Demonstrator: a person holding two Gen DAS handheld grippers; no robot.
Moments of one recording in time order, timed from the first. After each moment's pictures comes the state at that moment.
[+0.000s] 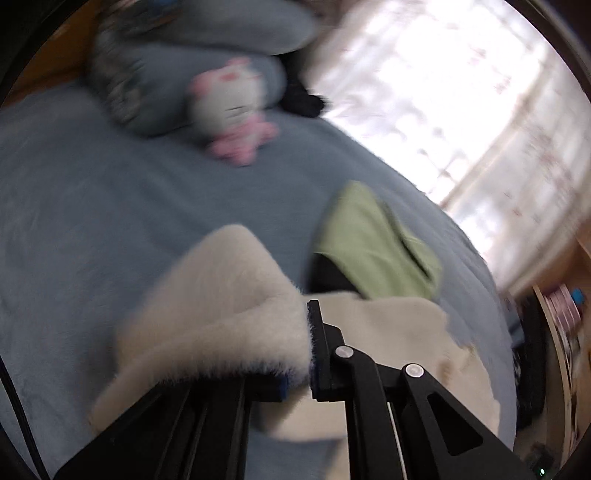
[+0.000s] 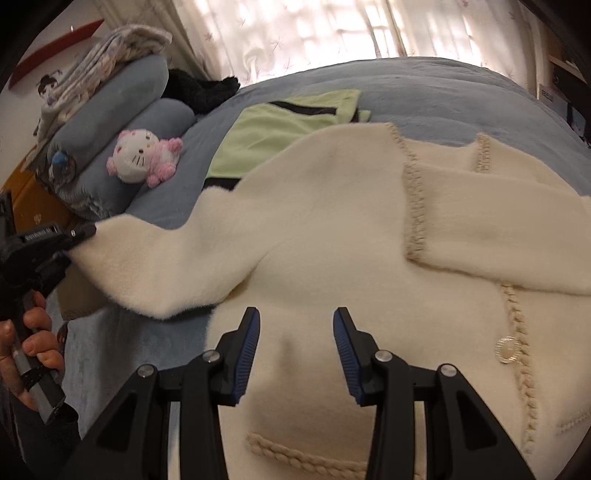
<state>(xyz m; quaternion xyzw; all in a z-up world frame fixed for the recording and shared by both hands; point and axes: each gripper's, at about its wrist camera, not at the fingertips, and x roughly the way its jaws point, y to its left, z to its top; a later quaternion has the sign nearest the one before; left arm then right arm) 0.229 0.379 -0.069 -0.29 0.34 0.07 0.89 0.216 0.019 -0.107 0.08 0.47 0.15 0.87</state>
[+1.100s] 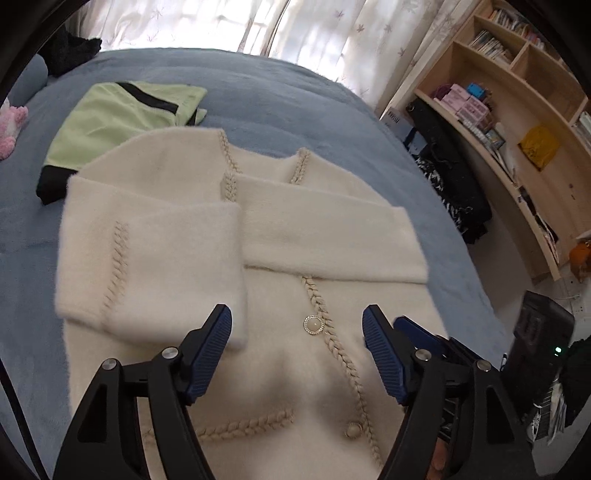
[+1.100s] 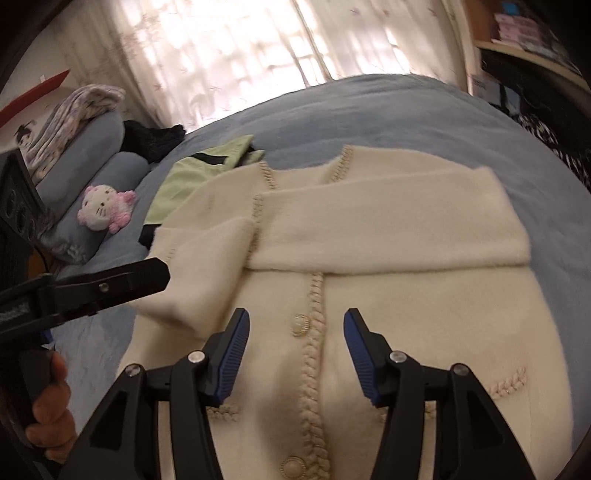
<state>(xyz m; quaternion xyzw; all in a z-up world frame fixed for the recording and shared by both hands) 0.228 0.078 -0.059 -0.13 0.47 -0.22 0.84 0.166 -0.140 -0.087 0.11 0.42 0.09 0.89</state>
